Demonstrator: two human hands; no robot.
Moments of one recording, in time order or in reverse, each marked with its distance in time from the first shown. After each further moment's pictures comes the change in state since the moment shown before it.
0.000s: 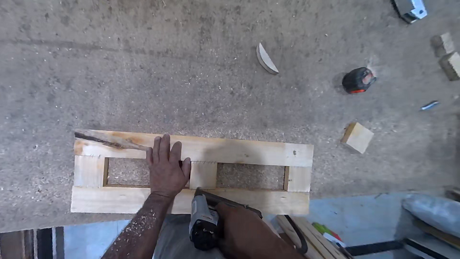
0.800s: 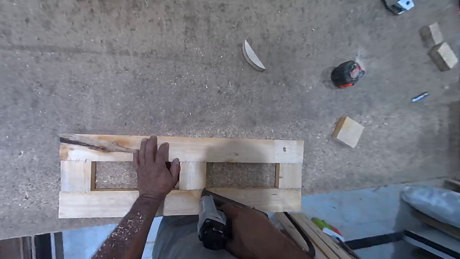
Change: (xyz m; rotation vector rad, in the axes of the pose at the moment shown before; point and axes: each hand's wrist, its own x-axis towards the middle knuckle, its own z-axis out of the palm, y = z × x) left_hand 0.002 0.002 -0.001 -0.008 0.036 -0.014; right_hand -0.012 0.045 0.004 0.024 0.064 0.002
